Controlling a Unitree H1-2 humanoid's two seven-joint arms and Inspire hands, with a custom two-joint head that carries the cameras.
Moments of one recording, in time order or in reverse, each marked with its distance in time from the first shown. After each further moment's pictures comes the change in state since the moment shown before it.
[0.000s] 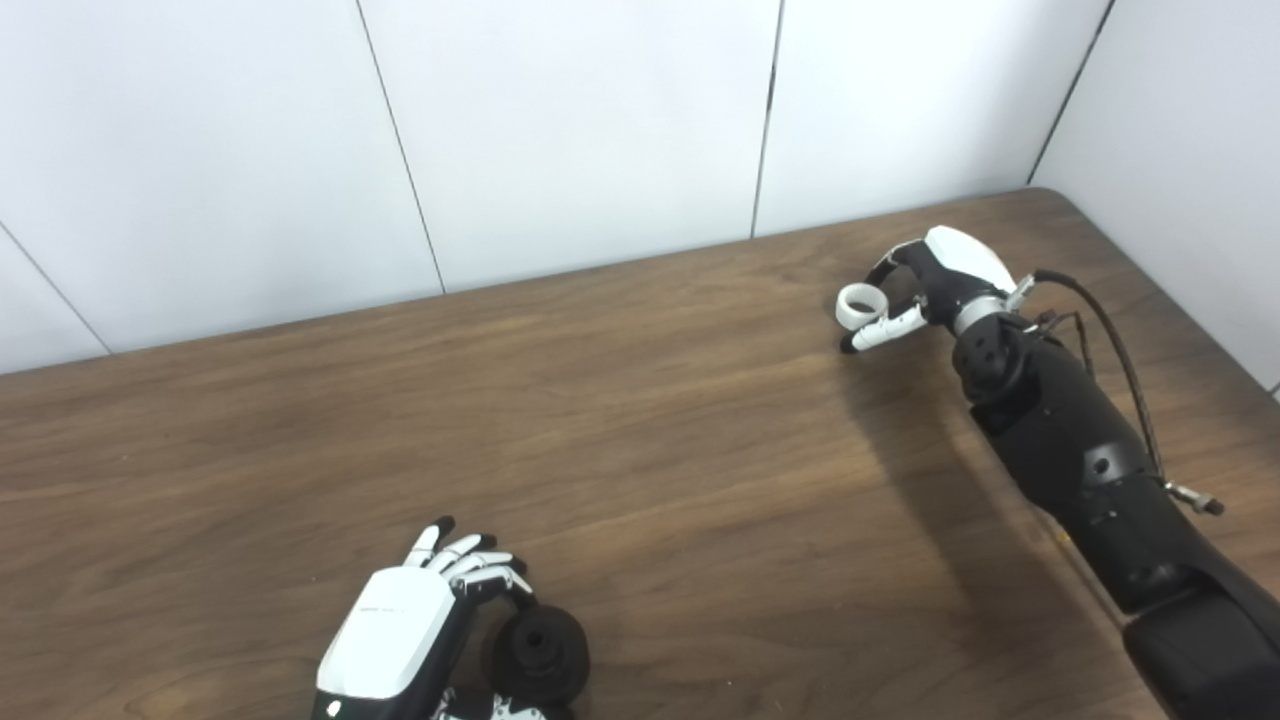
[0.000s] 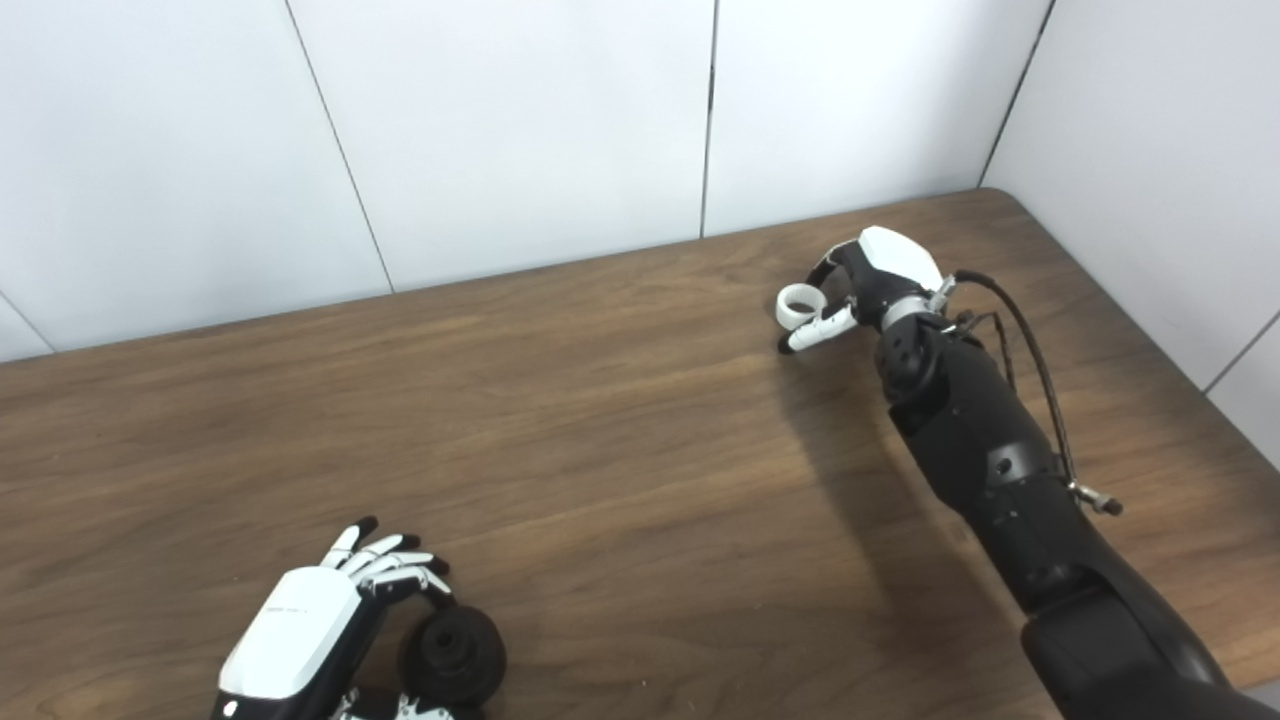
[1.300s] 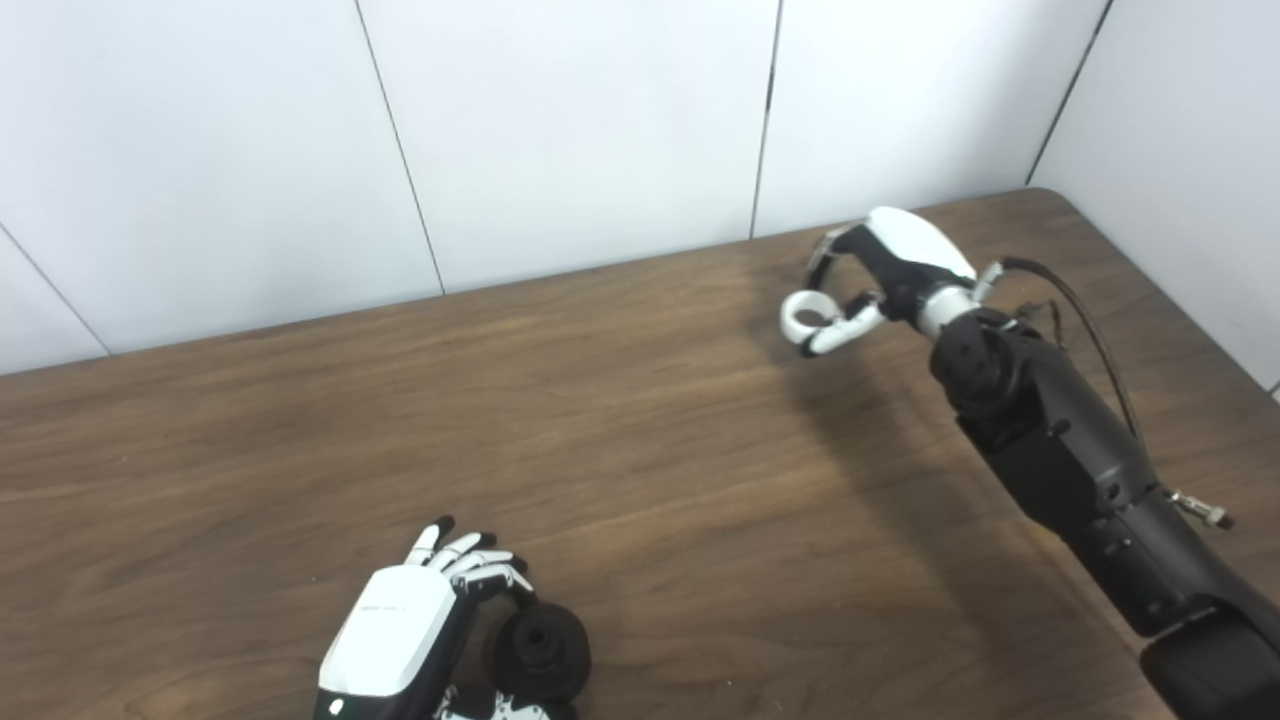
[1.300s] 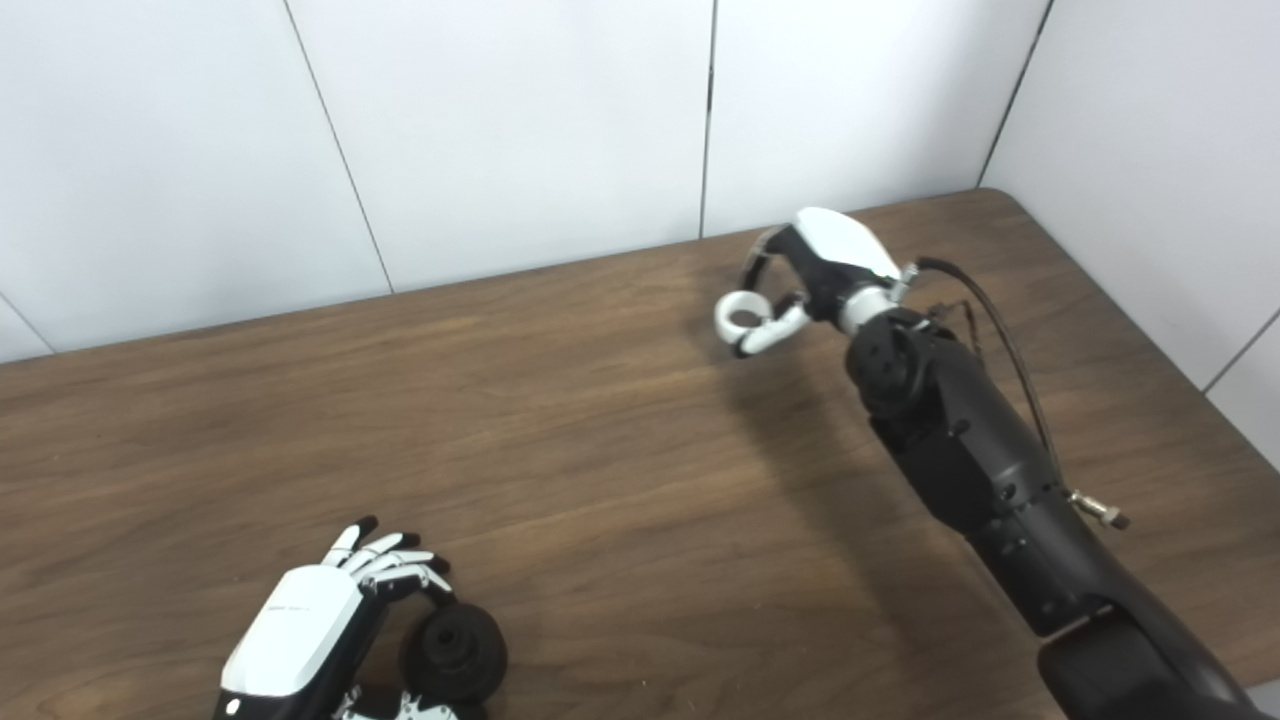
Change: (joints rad) left arm -0.001 -0.013 -0.011 -0.002 0.007 0.016 -0.006; right arm 0.041 -0.013 0.092 -0.364 -0.005 -0.001 0.145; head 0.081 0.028
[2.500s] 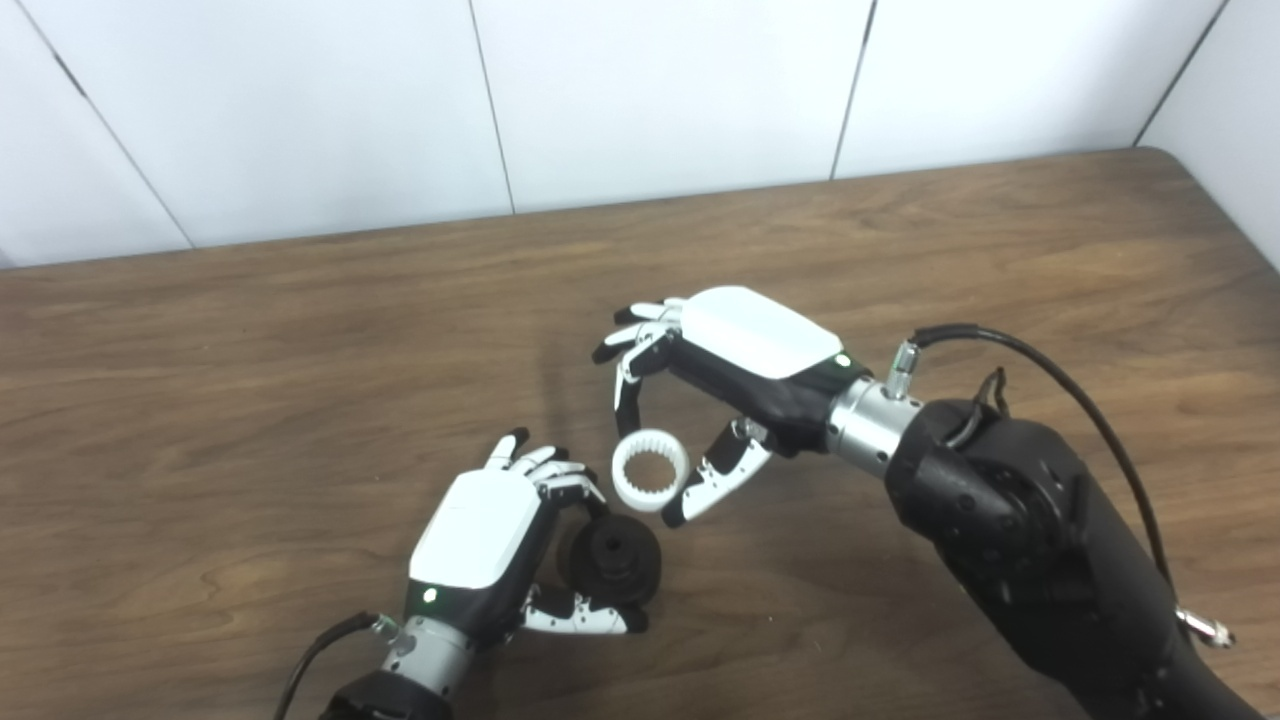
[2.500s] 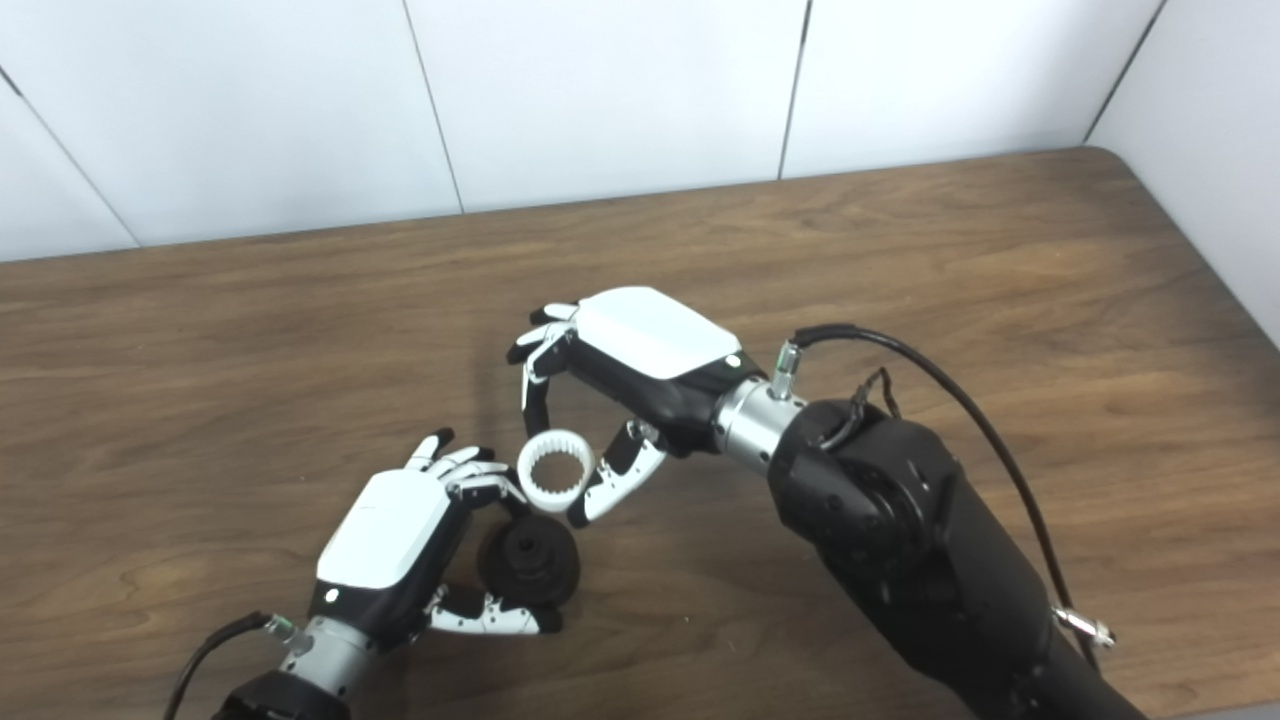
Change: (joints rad) left arm -0.007 -0.073 -0.065 -0.014 0.097 0.084 -0.007; right arm 0.132 0.205 0.213 -0.663 -0.142 -0.047 0.478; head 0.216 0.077
